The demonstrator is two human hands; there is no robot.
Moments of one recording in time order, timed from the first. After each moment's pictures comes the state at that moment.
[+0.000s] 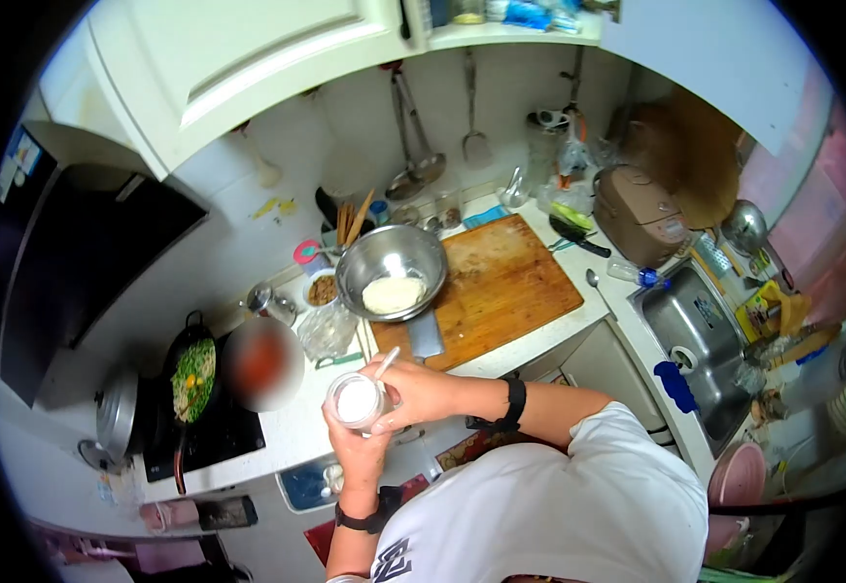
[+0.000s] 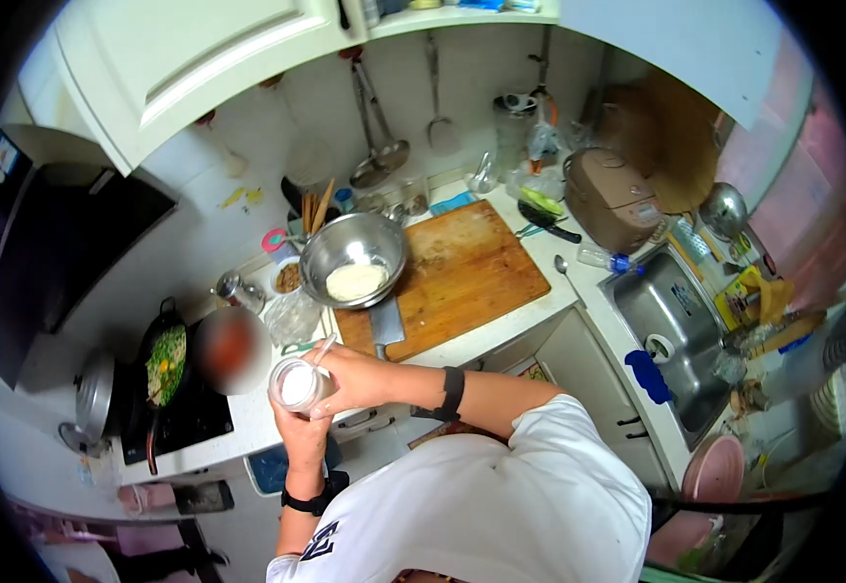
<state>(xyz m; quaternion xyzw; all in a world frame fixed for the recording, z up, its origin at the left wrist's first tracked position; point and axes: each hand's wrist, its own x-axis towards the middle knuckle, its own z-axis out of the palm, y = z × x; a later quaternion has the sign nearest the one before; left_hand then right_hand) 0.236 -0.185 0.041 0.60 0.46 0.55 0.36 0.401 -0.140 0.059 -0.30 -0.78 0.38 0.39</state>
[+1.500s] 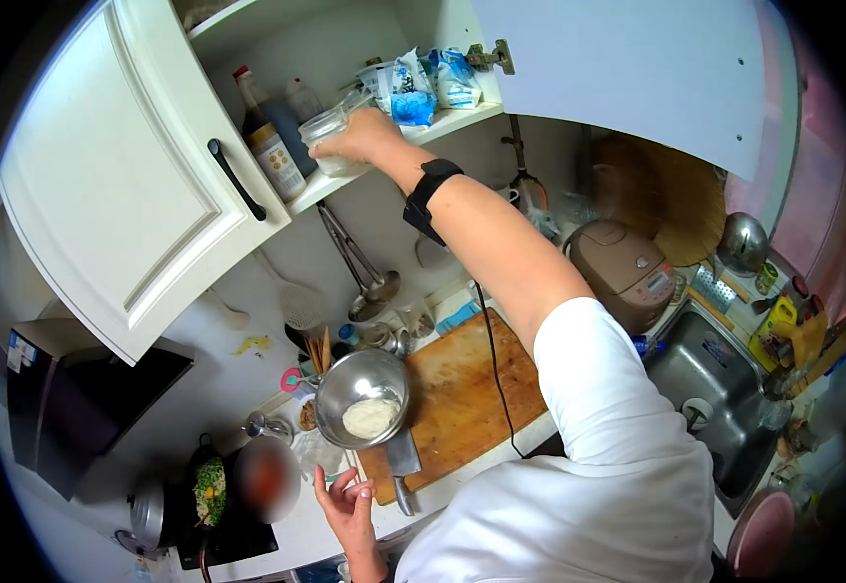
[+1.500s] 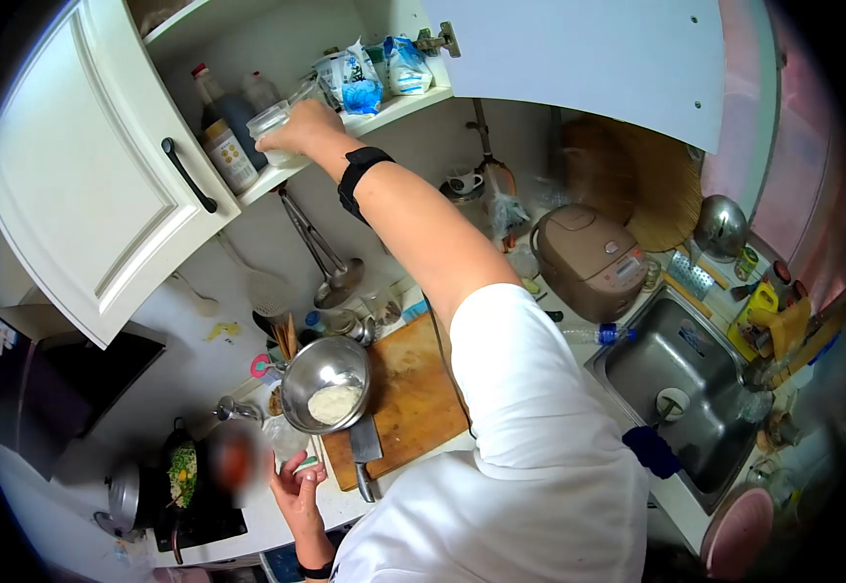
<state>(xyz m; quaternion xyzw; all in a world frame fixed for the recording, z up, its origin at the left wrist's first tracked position) 0.359 -0.138 0.045 0.54 0.41 0.59 0.44 0.705 0.127 0.372 -0.62 -0.61 0.03 0.49</state>
